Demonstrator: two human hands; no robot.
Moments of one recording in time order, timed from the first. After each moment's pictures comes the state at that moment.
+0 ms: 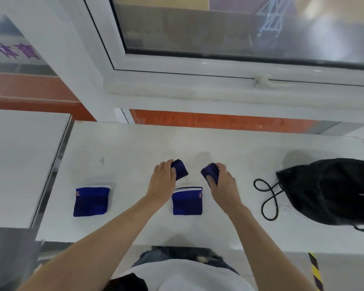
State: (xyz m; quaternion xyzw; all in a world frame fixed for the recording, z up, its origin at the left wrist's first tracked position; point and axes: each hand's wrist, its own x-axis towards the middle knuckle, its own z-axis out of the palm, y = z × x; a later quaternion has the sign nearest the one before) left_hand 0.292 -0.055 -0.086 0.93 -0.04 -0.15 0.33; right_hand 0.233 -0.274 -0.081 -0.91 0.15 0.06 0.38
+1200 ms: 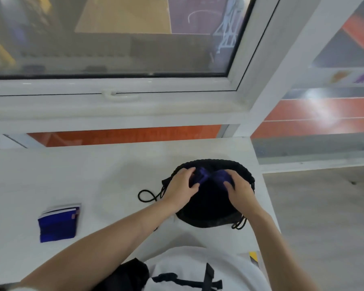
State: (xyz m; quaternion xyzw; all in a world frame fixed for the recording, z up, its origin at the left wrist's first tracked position) left_hand 0.200 -0.566 -0.033 0.87 -0.19 -0.21 0.40; right_hand 0.115 -0.781 -0.036 -0.91 0.19 0.02 0.36
